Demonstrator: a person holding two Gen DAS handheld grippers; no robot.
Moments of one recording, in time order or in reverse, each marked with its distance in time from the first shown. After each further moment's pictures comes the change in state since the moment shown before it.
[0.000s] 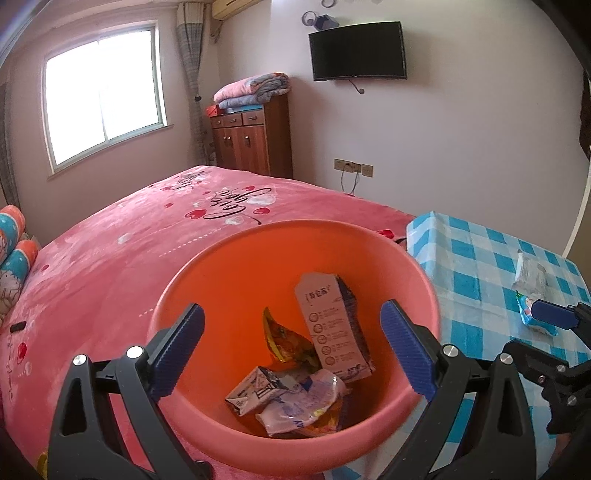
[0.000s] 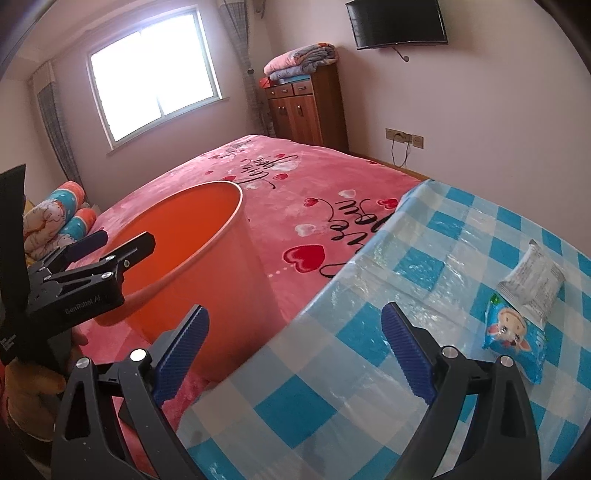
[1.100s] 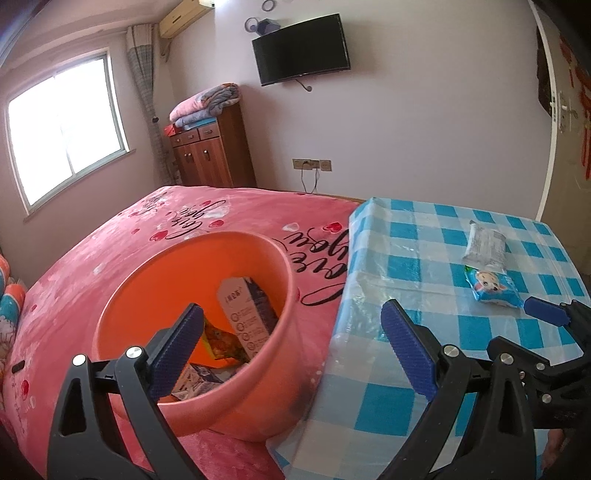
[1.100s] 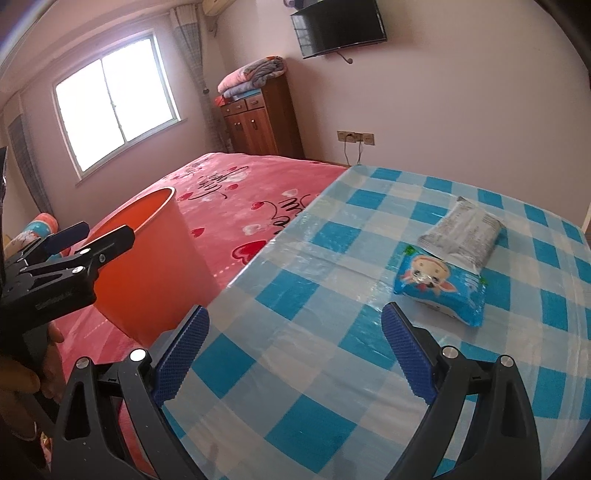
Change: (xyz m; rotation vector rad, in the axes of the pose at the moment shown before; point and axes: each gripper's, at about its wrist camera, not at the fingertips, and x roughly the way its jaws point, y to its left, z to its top) left arm -0.031 -0.087 -0.005 0.154 -0.008 -0.076; right arm -0.051 -0.068 -0.053 0.139 -0.054 -0.106
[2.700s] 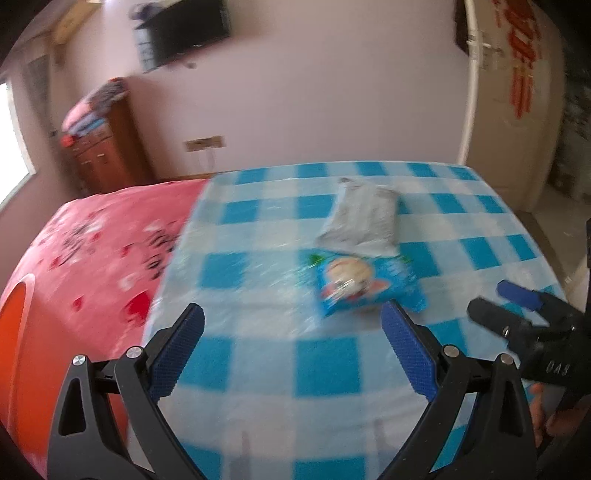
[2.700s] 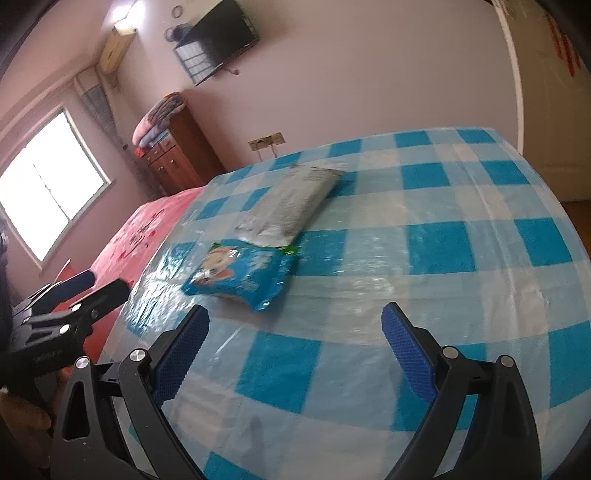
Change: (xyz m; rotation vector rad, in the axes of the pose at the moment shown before) left arm 0.070 -0.194 0.018 0.226 0.134 -0.336; right arm -0.021 -0.201 -0.040 0.376 -0.047 -0.116
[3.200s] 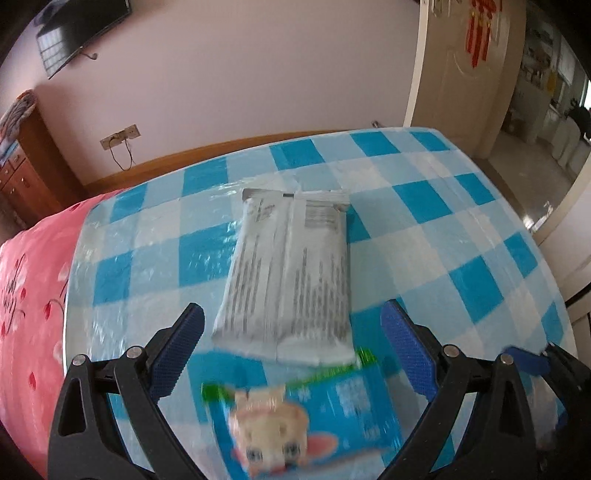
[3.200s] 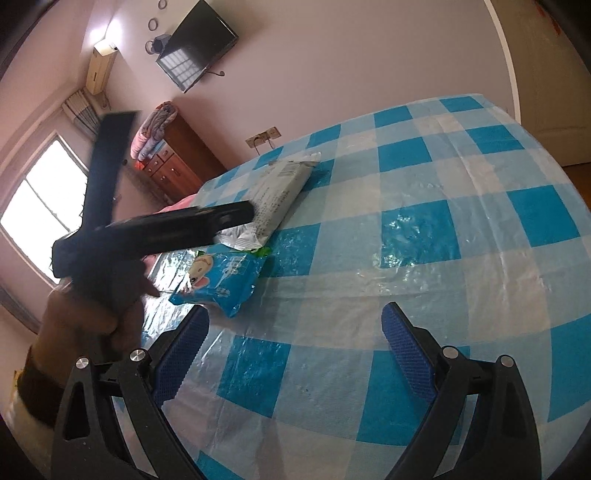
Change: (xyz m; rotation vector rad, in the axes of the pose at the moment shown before) left arm 0.126 -0.056 0.080 0.169 0.165 -0.194; right arm 0.005 -0.030 0.004 0.090 0.035 0.079
